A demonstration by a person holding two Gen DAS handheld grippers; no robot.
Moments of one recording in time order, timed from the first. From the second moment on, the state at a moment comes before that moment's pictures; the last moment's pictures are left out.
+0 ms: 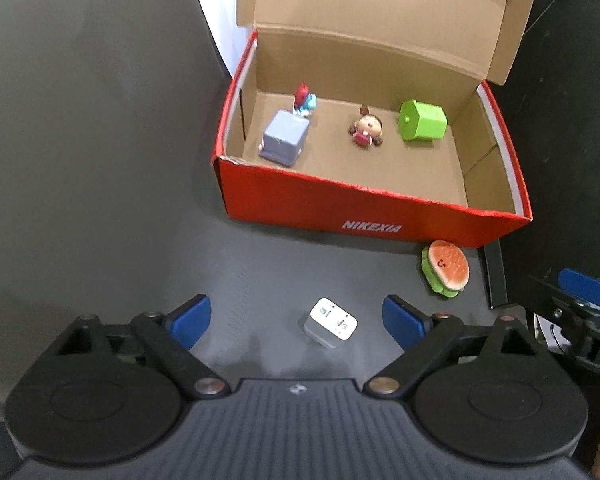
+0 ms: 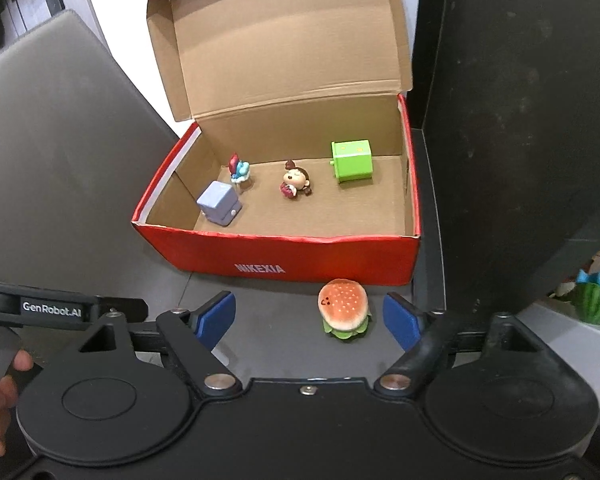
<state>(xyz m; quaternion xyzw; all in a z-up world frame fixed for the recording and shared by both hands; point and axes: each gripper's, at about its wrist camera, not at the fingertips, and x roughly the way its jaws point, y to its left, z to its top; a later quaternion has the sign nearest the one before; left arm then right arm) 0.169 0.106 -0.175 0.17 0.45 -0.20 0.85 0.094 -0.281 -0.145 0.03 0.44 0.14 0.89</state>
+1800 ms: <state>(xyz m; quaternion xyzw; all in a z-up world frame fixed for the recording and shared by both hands) 0.193 0.083 -0.250 0.24 0.50 -0.20 0.81 0.132 -0.267 -0.243 -0.02 0.46 0.07 0.88</state>
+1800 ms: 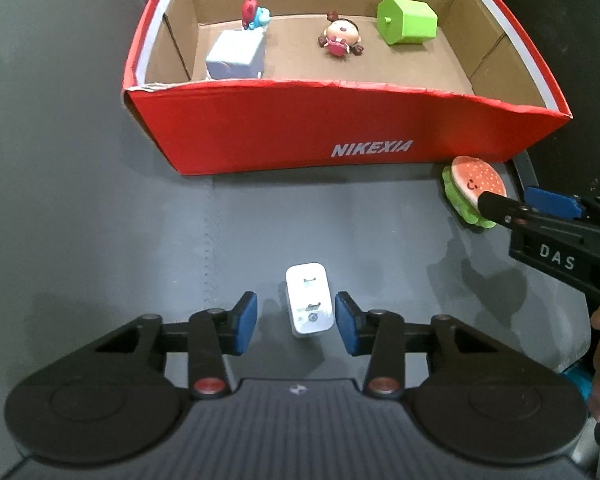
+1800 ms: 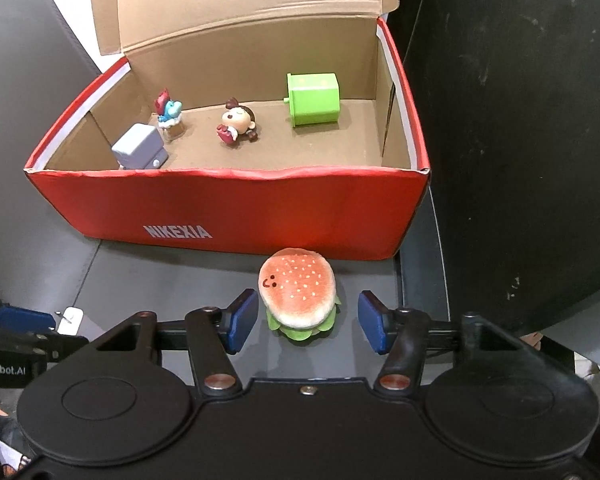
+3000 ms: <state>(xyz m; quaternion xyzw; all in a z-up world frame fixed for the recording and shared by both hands) 0.203 0.087 -0.233 0.23 0.46 -0.22 0.83 0.155 -0.248 -0.267 -0.06 0.47 0.11 0.87</state>
